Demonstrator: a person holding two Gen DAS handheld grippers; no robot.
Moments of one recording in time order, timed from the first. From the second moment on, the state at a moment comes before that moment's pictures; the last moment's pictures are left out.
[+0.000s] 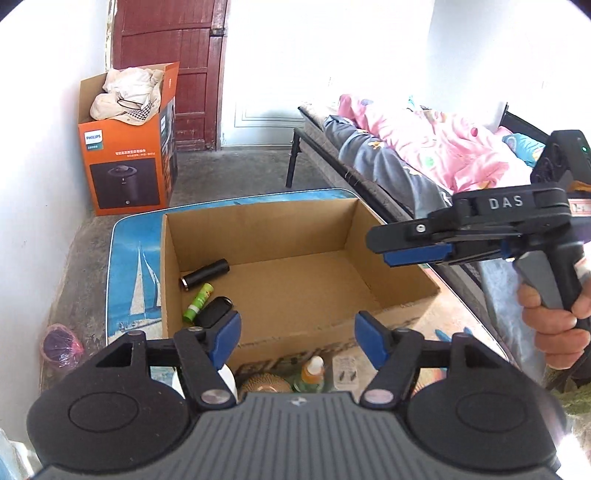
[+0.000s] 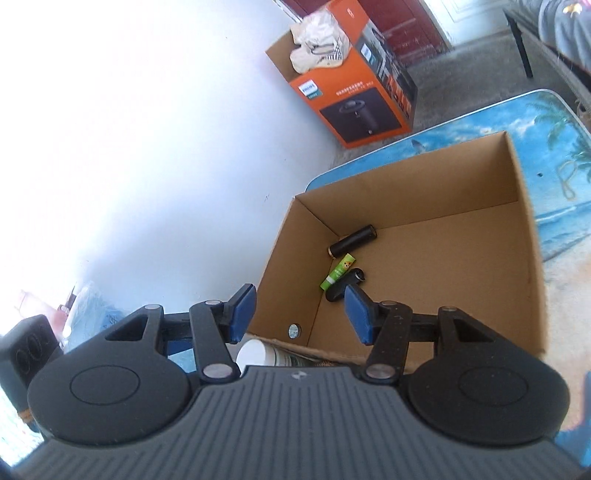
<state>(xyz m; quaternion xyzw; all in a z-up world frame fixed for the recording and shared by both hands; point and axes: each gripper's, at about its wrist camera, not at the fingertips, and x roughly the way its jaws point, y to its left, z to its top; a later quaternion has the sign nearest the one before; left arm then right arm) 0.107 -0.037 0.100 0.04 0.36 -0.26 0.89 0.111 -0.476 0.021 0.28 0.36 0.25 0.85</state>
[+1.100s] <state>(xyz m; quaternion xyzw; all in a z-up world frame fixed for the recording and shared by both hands) 0.027 -0.119 -0.057 0.12 0.45 -0.34 0.82 0.029 -0.433 -0.138 0.09 0.45 0.16 0.87</state>
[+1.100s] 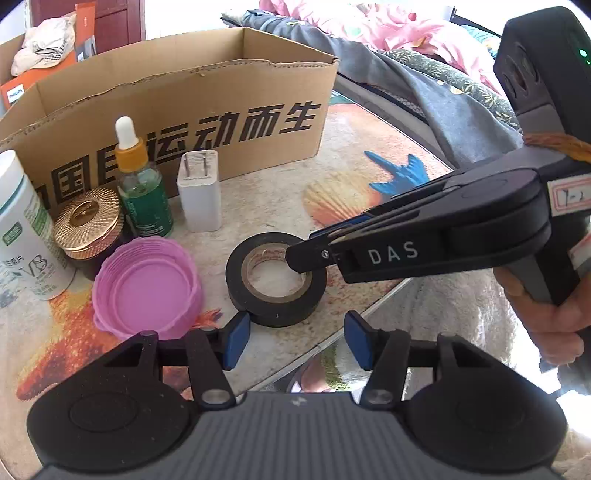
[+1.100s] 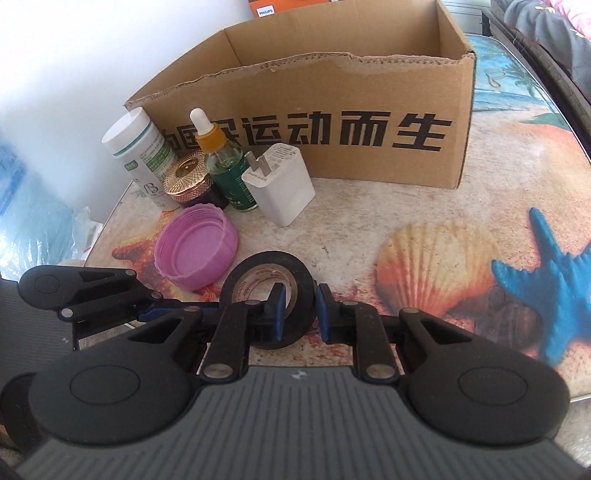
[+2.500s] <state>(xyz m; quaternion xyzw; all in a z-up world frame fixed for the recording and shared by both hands) 0.026 -0.142 -0.001 0.18 0.33 -0.33 0.87 0.018 -0.442 -0.074 0.05 0.38 0.15 0.91</state>
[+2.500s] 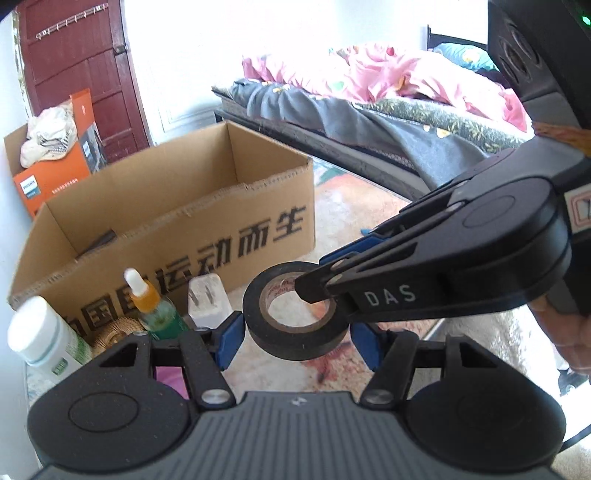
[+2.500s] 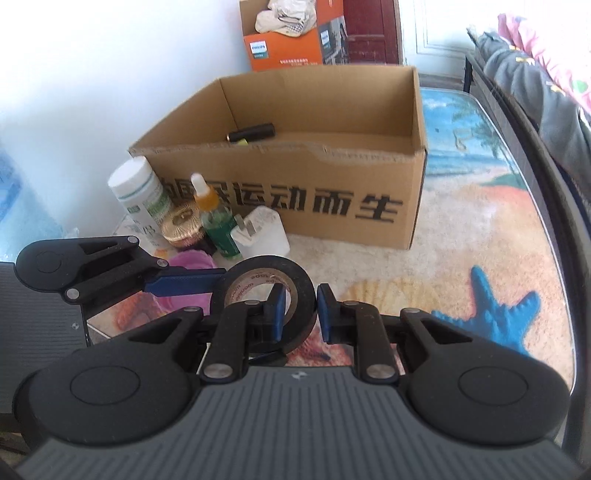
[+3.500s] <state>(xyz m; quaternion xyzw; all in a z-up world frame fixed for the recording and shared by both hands) 0.270 -0.095 0.004 0.14 0.56 -0.22 0.78 0.281 -0.385 -0.087 0.11 0.57 0.24 0.78</state>
